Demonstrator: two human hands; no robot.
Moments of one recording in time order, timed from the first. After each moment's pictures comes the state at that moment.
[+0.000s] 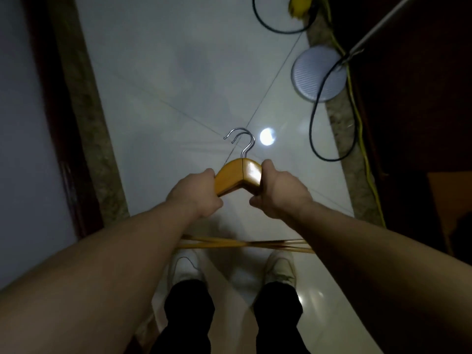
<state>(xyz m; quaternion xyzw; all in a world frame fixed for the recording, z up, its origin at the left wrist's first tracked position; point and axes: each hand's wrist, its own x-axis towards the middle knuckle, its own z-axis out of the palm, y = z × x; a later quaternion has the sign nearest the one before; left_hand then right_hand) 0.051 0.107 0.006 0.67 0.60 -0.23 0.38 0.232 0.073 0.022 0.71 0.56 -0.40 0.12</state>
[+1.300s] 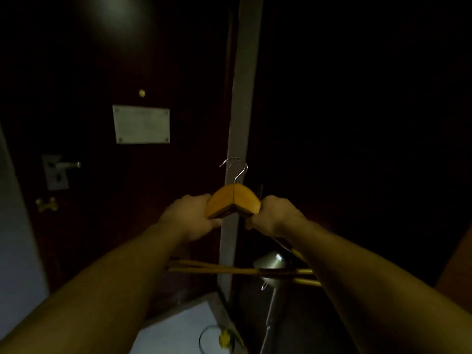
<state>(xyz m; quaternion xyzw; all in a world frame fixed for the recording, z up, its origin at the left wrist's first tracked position) 0.100 0.245 0.917 0.86 0.45 0.19 0.13 0.272 0.150 0.947 0.82 0.53 -0.10 -0.19</state>
